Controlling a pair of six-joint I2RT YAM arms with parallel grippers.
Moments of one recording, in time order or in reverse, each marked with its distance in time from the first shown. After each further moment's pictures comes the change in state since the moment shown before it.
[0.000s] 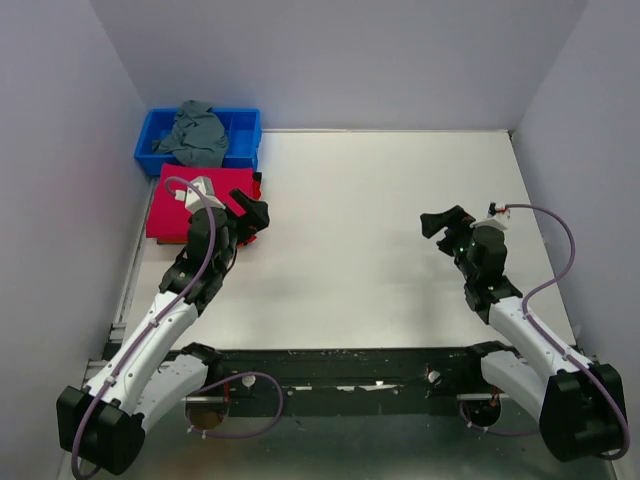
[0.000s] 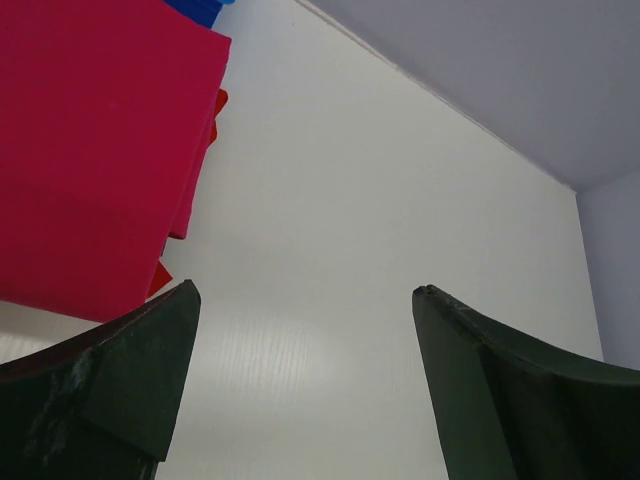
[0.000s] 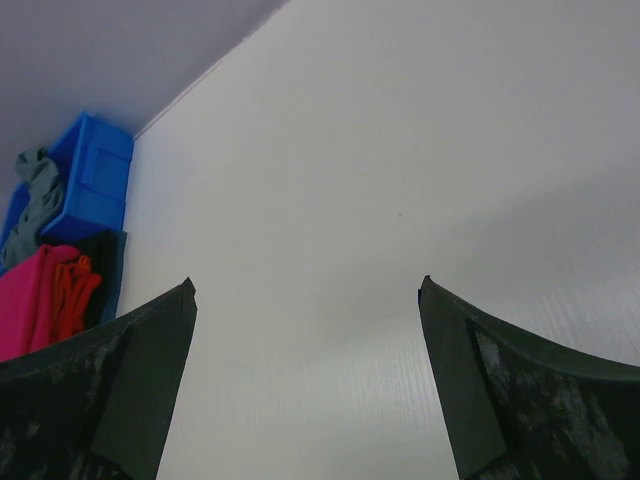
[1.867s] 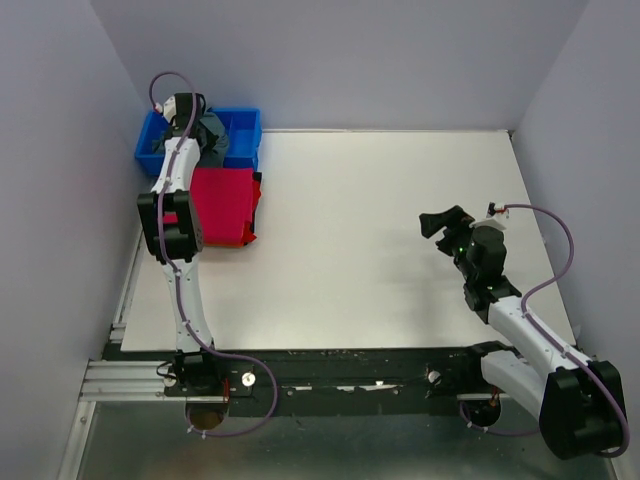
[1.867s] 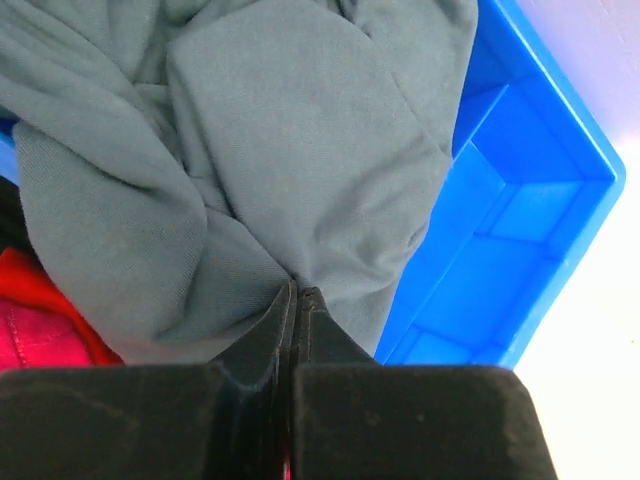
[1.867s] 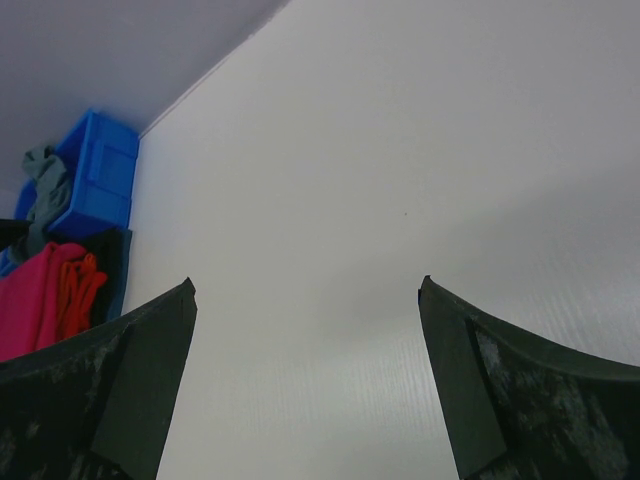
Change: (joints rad) left arm 0.478 1.495 1.499 -0.444 0.135 0.027; right arm 0.000 0.013 -0.006 0.023 -0.011 0.009
